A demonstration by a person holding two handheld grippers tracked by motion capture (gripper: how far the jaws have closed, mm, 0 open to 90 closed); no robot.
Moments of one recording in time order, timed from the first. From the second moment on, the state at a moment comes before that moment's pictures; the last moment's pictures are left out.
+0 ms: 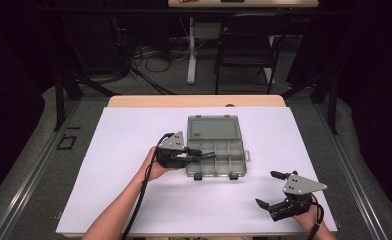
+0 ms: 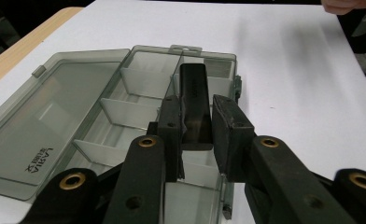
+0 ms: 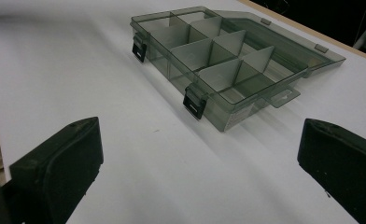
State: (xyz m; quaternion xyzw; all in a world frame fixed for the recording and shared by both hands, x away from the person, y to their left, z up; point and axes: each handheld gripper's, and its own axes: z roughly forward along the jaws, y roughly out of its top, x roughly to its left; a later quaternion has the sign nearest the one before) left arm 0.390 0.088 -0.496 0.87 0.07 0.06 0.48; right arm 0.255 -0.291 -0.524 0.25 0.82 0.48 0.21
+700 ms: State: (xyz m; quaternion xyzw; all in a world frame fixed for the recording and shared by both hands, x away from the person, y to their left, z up) left arm 0.409 0.057 -0.494 0.87 0.09 0.07 0.48; right arm 0.255 -0.290 -0.524 0.25 0.82 0.48 0.21
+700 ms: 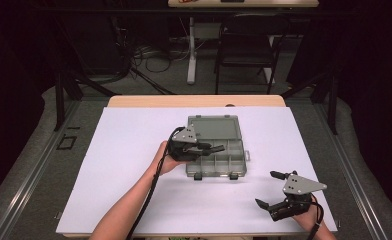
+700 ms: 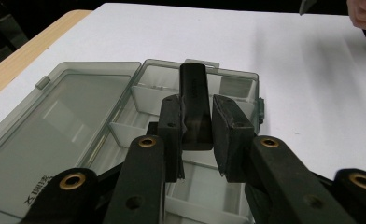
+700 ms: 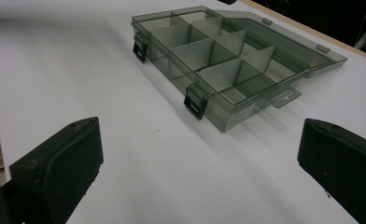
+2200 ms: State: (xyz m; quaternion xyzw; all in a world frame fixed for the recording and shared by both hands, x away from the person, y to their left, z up) left arm 0.438 -0.015 -0.495 0.90 0.12 0.07 0.41; right arm 0.255 -0.292 -0.524 0.25 0.82 0.48 0.21
